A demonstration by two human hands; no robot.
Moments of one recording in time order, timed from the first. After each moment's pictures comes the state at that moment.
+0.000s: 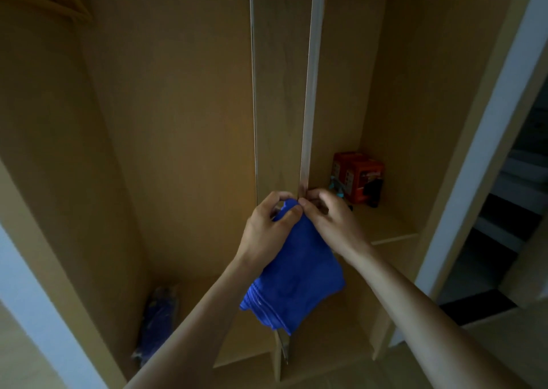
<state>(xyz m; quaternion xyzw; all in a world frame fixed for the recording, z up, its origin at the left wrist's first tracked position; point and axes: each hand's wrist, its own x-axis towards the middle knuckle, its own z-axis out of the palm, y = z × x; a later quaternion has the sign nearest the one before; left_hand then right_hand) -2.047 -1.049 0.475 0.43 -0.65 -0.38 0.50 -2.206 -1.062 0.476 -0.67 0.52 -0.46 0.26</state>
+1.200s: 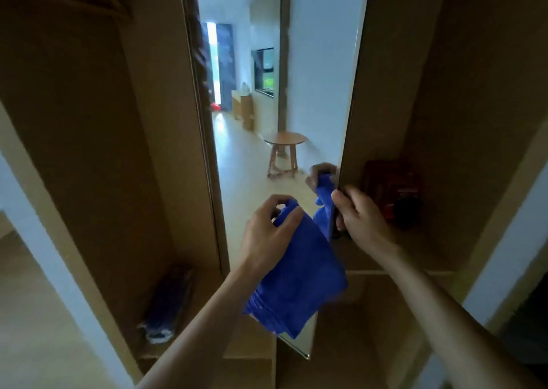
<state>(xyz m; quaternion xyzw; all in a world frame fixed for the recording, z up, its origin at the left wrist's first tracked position) -2.150 -1.085 0.462 0.54 -0.59 -0.27 0.54 -2.333 -1.153 0.471 -0.72 0.46 -0.45 0.26</state>
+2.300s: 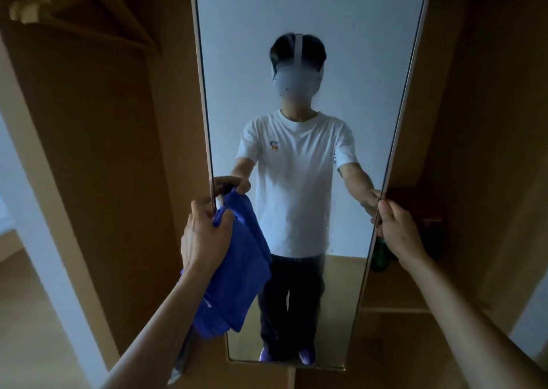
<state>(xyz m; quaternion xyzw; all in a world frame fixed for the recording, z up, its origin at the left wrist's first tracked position) -1.995 -1.128 0.471 0.72 -0.46 -0.07 0.52 -2.322 -1.229 0.475 -0.63 0.57 -0.48 0.21</state>
